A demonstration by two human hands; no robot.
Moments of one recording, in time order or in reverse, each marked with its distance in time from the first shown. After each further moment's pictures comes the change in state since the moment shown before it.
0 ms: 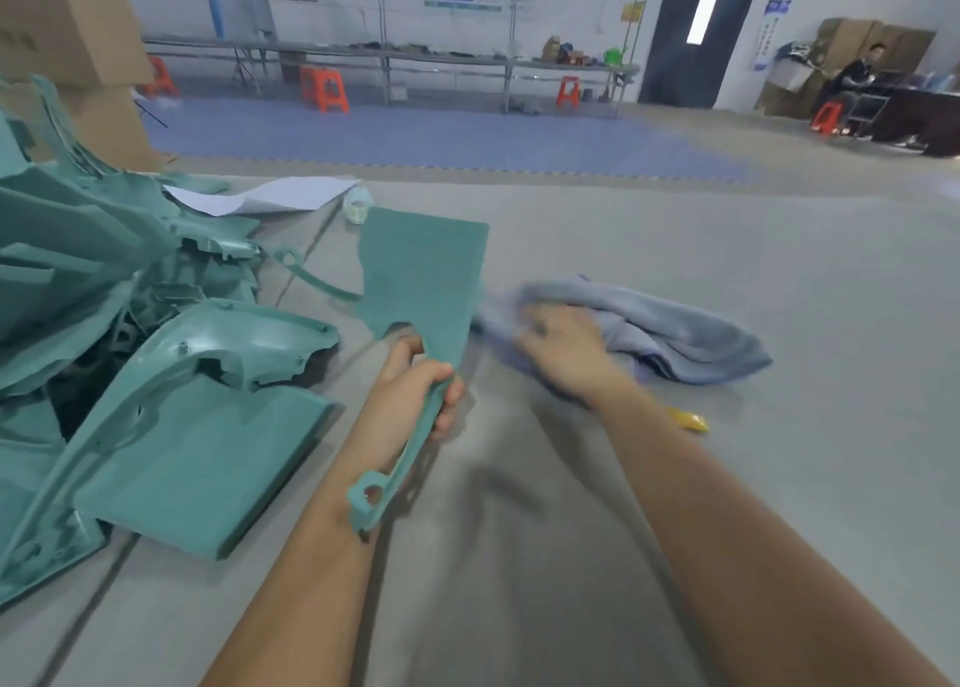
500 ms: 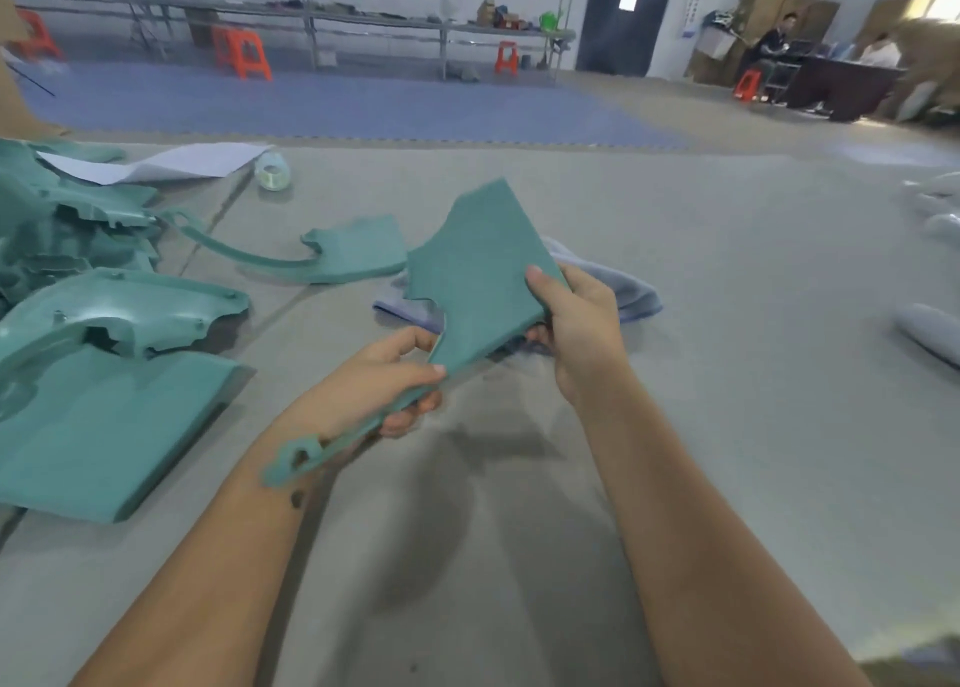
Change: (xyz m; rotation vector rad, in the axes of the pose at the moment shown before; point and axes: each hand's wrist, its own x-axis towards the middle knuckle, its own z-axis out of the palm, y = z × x) left_hand -0.021 -0.011 0.032 0.184 -0.449 -0.140; right_hand -0.081 0.005 -0.057 1.256 0.242 0.569
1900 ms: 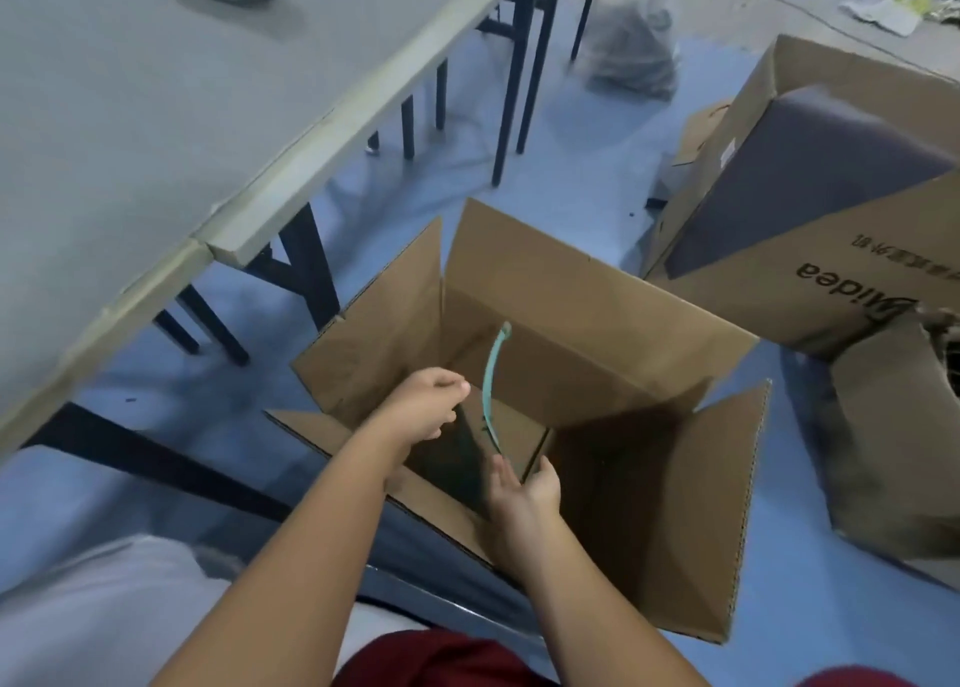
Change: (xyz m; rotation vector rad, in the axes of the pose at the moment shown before) left_hand -0.065 -0.229 0.447 0.644 -0.809 -0.489; right_hand -0.404 0.190 -0.350 1.339 1.714 0.327
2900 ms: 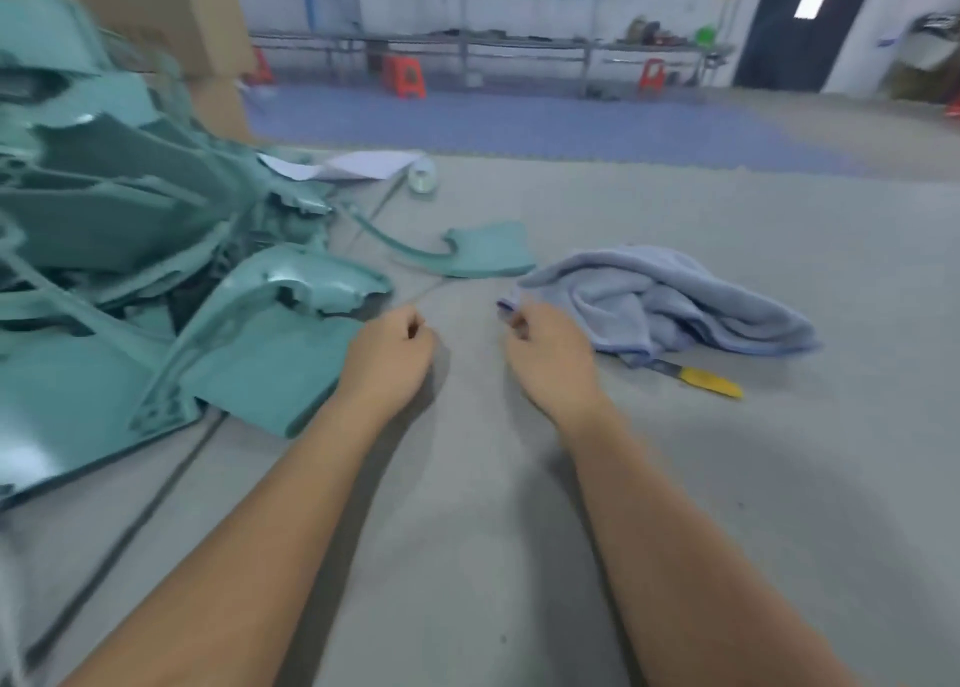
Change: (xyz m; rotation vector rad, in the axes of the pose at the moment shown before) left_hand -0.370 -0.186 -0.370 0.008 1.771 -0.258; right_hand -0.339 0.492 0.105 1.757 2.081 1.374
